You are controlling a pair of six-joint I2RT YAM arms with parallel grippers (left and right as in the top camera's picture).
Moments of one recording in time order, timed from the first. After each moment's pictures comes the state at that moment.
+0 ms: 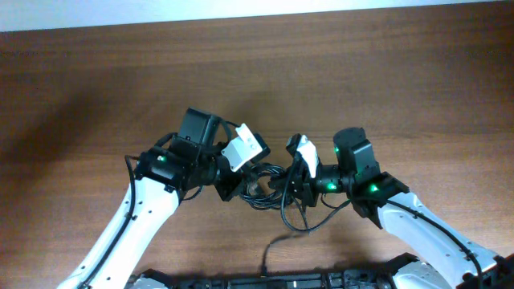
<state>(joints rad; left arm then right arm) -0.44 1.32 1.04 -0.84 0.56 0.45 0.40 1.26 0.53 0.06 -0.91 0.06</state>
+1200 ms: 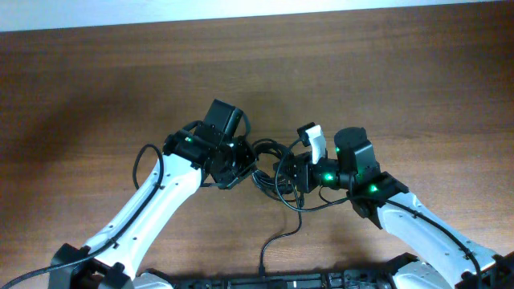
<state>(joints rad) -0.50 1.50 1.11 -0.84 0.32 -1.07 0.40 1.26 0.52 0.13 -0.69 0.41</state>
